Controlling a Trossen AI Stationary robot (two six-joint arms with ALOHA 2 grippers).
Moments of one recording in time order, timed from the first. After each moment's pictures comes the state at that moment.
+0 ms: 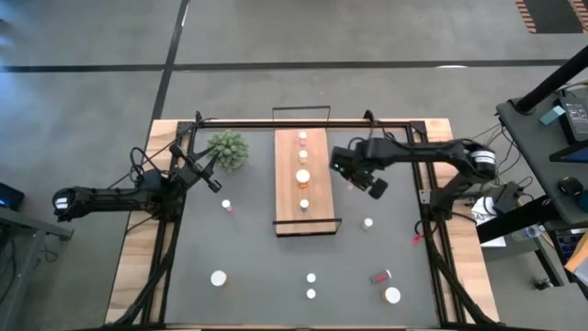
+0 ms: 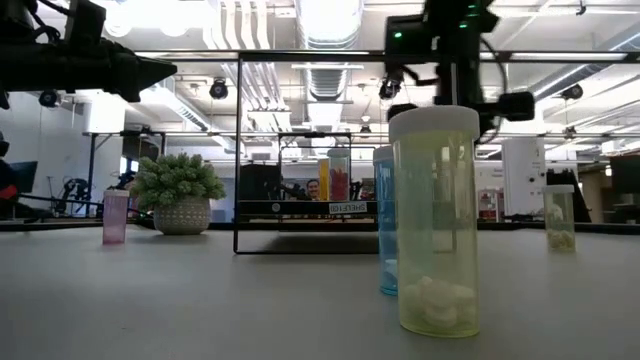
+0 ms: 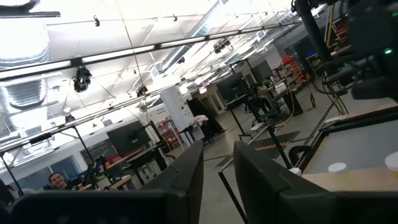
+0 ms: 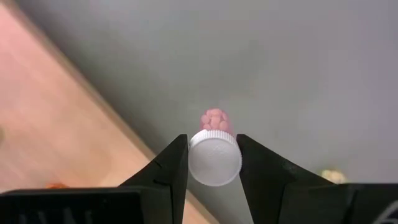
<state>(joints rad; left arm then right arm) 0.12 0.31 0.00 0.64 -0.56 0.71 -0.24 1.62 1.23 -1.07 0.05 1.95</state>
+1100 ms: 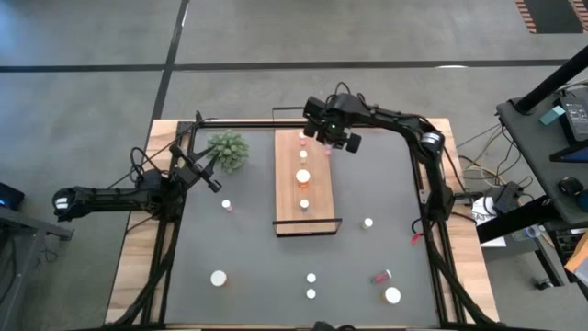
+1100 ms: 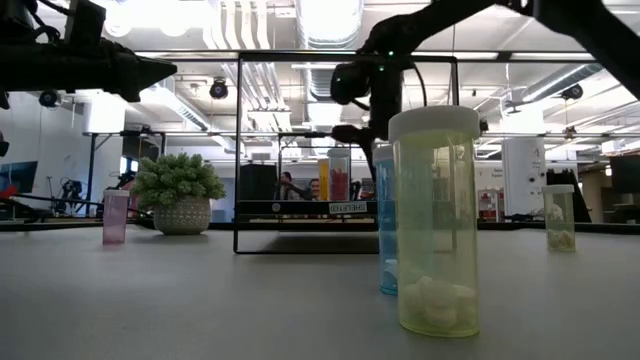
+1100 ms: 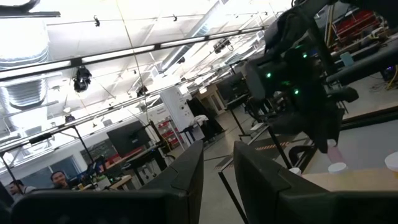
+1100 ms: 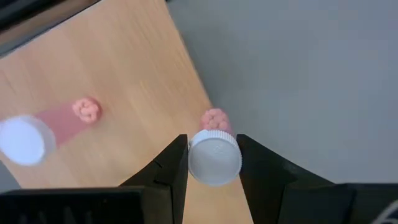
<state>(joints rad) 0.12 0.31 0.00 0.64 -0.56 0.71 -0.52 2.08 1.86 -1.22 0.03 1.42</state>
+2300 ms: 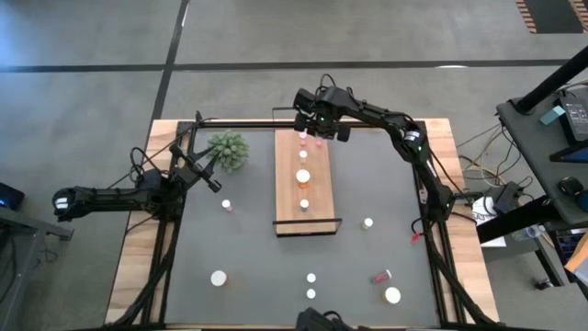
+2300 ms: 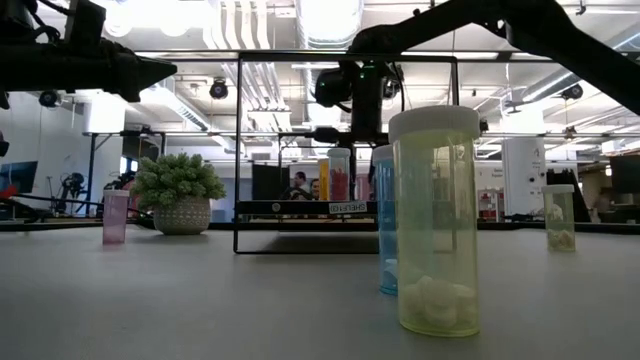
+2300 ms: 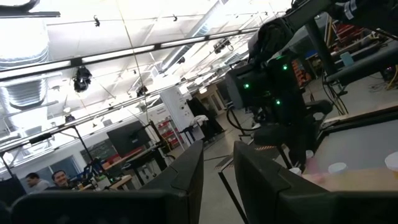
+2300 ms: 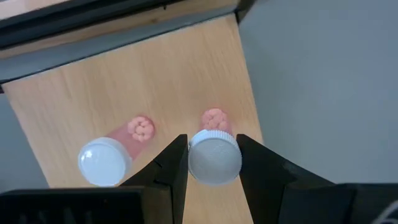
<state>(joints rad) 0.12 0.31 0.00 0.64 -0.56 0.71 -0.54 2.25 2.14 -1.28 0.06 1.23</state>
